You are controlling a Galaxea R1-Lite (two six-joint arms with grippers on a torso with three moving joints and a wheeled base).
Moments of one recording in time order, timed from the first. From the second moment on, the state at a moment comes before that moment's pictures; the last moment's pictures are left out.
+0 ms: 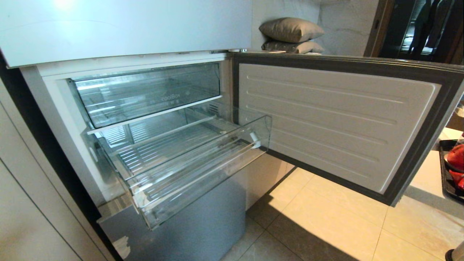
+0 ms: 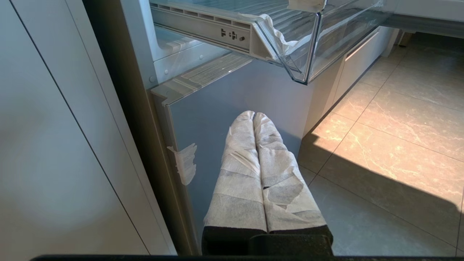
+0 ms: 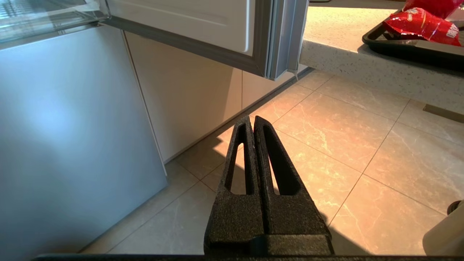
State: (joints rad) left arm 0.00 0.00 0.00 -0.01 0.00 0.00; right arm 0.00 0.00 0.00 0.01 -0.03 0.04
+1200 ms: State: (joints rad) left arm 0.00 0.00 0.00 -0.01 0.00 0.00; right arm 0.00 0.00 0.00 0.00 -0.03 0.04
